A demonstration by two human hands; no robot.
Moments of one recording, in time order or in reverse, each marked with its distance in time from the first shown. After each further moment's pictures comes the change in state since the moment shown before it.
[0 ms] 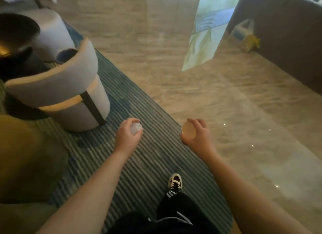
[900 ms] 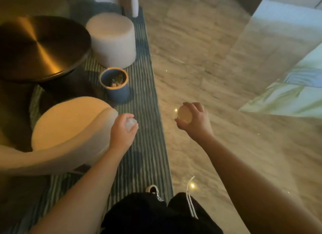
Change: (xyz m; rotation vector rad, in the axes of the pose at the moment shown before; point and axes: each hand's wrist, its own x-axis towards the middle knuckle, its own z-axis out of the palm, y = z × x) left_hand 0.698 -0.060 -0.087 -0.069 0.549 -0.331; right_hand 0.845 -0.243 0.139 -0.039 -0.354 -0.549
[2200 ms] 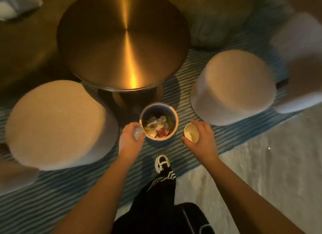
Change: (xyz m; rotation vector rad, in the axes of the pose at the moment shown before) left_hand 0.620 -0.079 0.089 -0.180 1.017 -0.908; right_hand 0.817 -0.074 0.299 -0.038 -0.917 -0.834
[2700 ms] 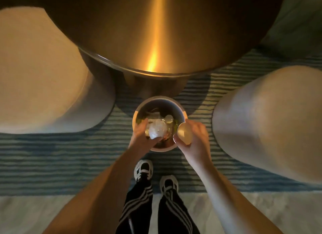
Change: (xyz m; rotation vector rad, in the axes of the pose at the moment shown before) left_hand 0.145 -0.115 0.207 -0.086 0.029 -0.253; right_hand 0.189 0.139 0.145 -0.084 -0.260 -0.256
